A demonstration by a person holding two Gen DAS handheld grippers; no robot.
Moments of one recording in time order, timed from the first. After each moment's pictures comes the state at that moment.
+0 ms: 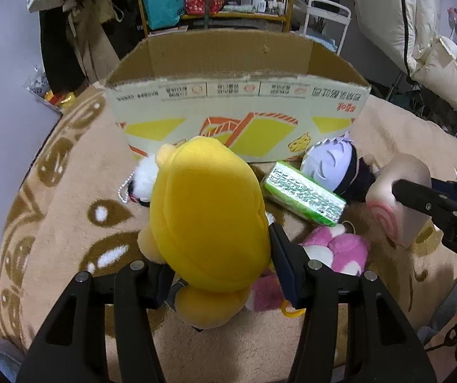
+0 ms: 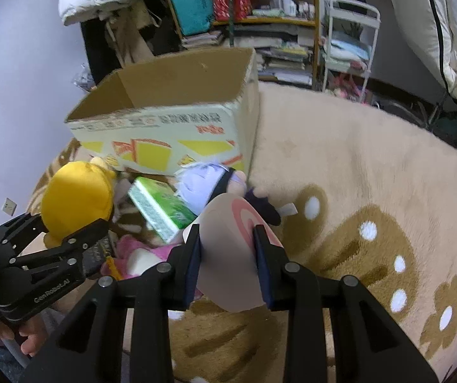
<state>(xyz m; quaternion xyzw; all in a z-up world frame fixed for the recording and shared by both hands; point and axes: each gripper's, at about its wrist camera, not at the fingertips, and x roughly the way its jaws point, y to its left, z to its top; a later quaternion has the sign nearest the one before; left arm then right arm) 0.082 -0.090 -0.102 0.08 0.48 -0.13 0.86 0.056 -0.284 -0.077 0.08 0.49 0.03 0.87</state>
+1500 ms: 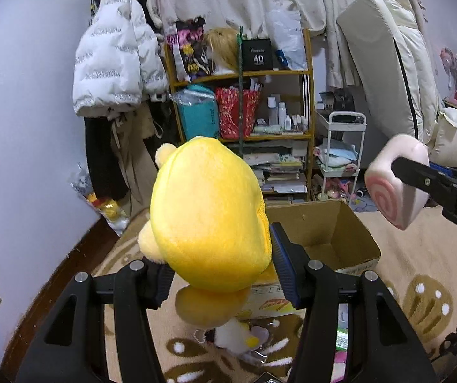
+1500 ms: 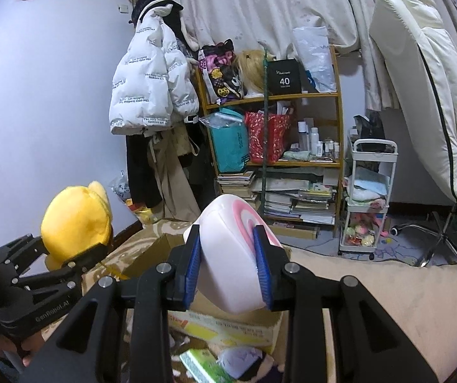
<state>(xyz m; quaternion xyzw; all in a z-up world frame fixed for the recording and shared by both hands) 0.112 -0.067 0.024 0.09 0.25 -0.08 0.96 0.099 -0.270 0.039 0.07 0.21 0.07 0.97</state>
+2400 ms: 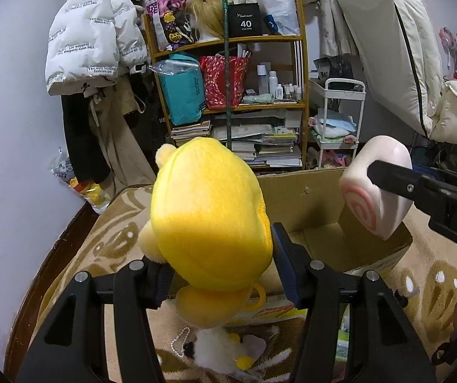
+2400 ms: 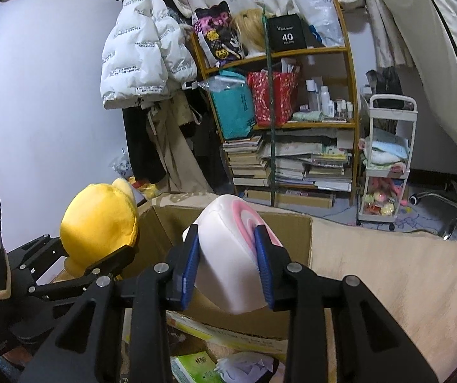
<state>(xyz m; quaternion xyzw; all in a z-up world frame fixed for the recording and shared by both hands) 0.169 -0.093 -0.040 0.10 0.30 -0.10 0.94 0.153 -0.278 -0.029 0.10 0.28 0.10 0.95</state>
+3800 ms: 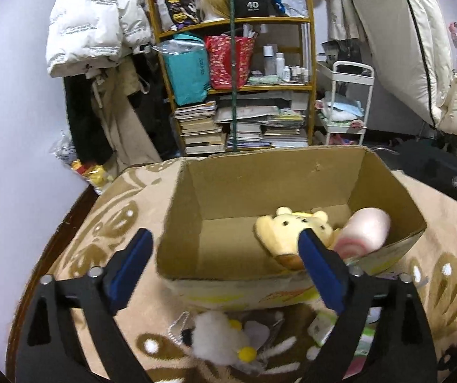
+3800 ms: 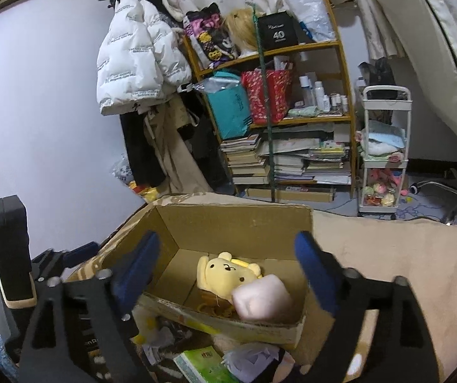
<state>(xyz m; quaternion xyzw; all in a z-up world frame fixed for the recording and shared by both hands) 0.170 -0.091 -0.057 0.11 0.34 -0.07 0.93 0.138 -0.279 -0.029 0.13 0.28 0.08 0.95</state>
